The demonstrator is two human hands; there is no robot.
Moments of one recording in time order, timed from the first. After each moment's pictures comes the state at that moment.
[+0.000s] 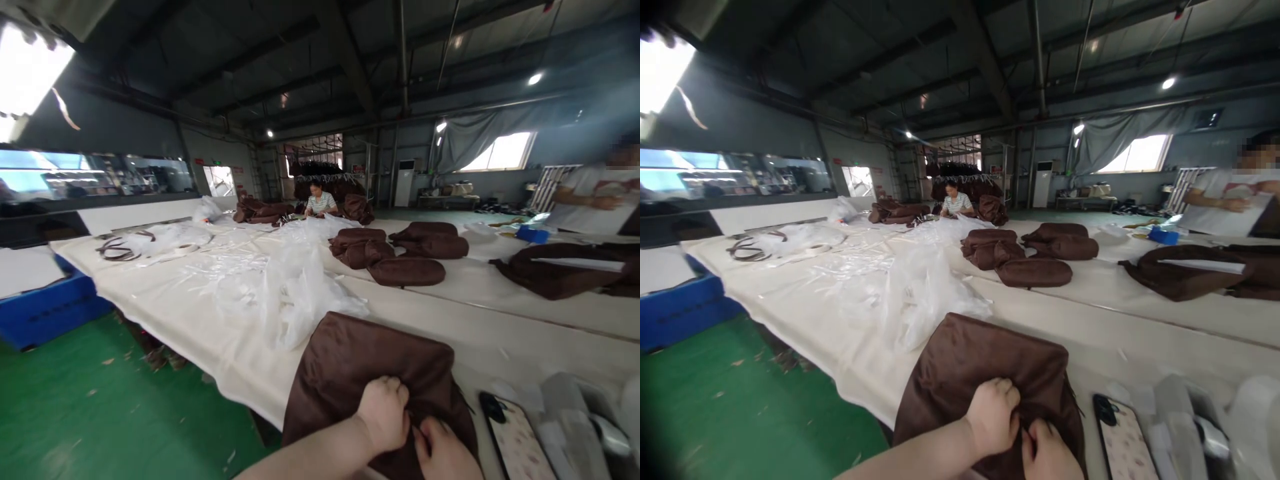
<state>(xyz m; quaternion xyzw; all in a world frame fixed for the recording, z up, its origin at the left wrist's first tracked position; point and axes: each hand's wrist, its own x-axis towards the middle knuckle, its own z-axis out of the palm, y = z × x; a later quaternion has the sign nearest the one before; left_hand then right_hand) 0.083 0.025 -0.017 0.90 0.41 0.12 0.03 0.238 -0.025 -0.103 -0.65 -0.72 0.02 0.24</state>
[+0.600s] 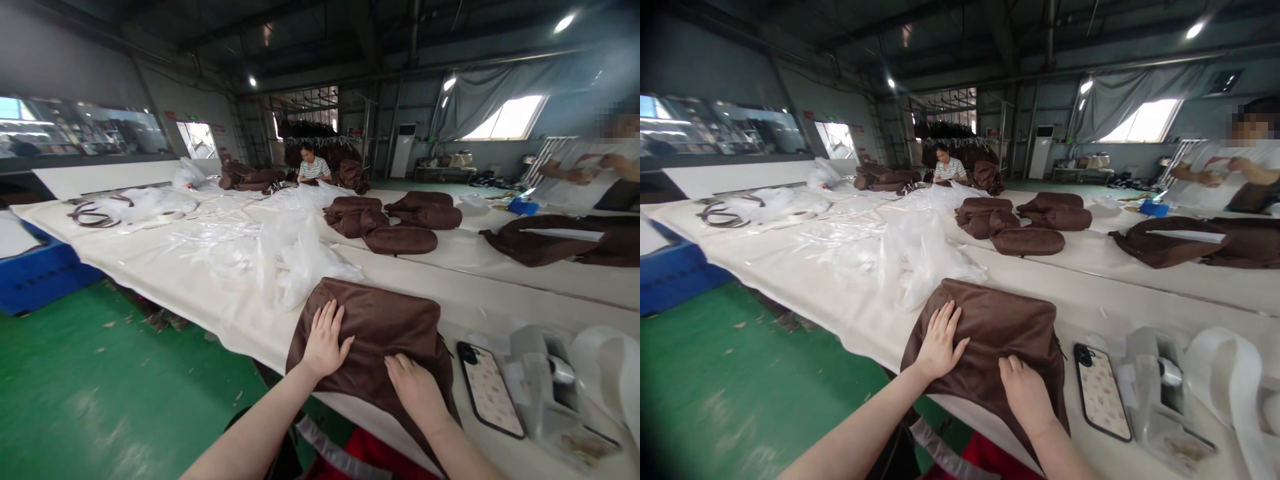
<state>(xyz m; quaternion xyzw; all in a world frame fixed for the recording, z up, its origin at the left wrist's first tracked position) -0.026 0.029 -0.029 0.81 0.52 0.26 -0.08 0.212 -0.032 -0.051 -0.51 -0.83 -0.18 0.14</state>
